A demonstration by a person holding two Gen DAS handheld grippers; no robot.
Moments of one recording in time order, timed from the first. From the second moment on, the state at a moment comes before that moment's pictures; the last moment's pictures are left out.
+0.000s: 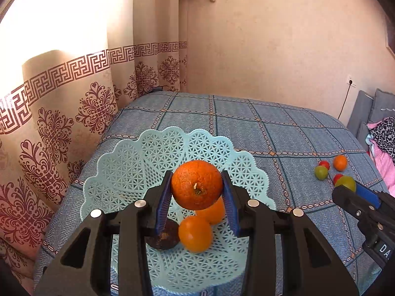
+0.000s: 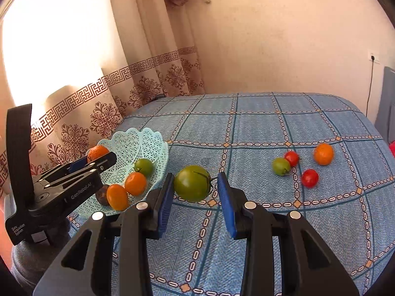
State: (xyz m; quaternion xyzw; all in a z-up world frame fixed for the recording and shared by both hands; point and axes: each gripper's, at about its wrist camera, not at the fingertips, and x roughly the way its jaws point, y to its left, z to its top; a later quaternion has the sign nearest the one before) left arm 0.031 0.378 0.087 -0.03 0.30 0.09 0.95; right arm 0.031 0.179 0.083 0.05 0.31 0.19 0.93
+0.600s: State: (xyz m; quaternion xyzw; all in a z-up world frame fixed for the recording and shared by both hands) left arm 0.022 0.439 0.089 -0.12 0.27 0.13 0.95; right arm 0.048 0.252 0.077 0.03 0.33 0.23 0.91
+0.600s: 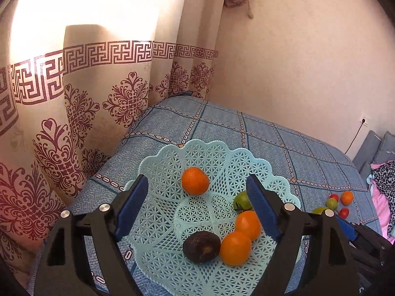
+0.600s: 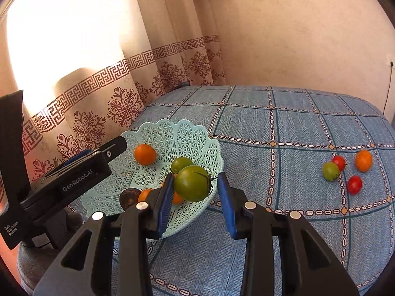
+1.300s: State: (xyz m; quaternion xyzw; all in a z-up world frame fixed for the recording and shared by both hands) left arm 0.015 0.439 0.098 -0.12 0.26 0.14 0.95; right arm 0.049 0.247 0.069 0.05 0.33 0.21 0.92
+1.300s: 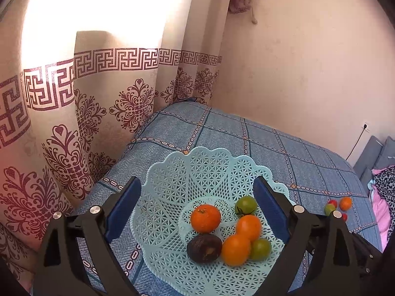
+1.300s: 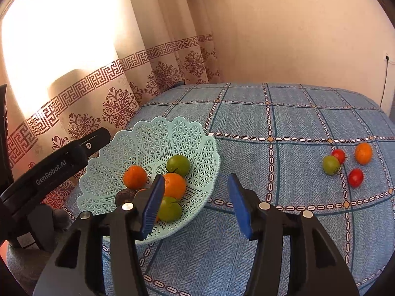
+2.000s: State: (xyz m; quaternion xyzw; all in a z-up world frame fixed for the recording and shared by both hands) left arm 0.022 0.399 0.090 -0.07 0.27 0.12 0.95; right arm 0.060 0.166 0.057 0.03 0.33 0.13 0.93
